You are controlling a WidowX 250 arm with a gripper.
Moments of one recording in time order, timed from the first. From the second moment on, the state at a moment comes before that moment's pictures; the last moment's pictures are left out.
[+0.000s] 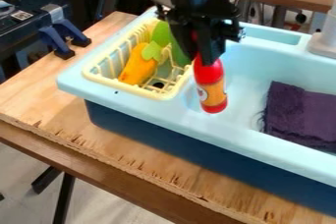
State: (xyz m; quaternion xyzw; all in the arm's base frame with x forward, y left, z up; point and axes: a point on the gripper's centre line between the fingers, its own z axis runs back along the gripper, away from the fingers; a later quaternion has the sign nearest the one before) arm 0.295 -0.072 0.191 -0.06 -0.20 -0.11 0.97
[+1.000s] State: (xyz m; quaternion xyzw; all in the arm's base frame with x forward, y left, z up) arm 0.294 -0.078 0.171 -0.09 -0.16 -0.11 0.98
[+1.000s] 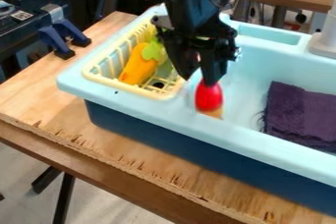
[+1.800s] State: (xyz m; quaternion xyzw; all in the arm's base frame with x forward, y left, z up) arm 0.294 -0.074 0.226 -0.12 -0.24 -0.10 0.96
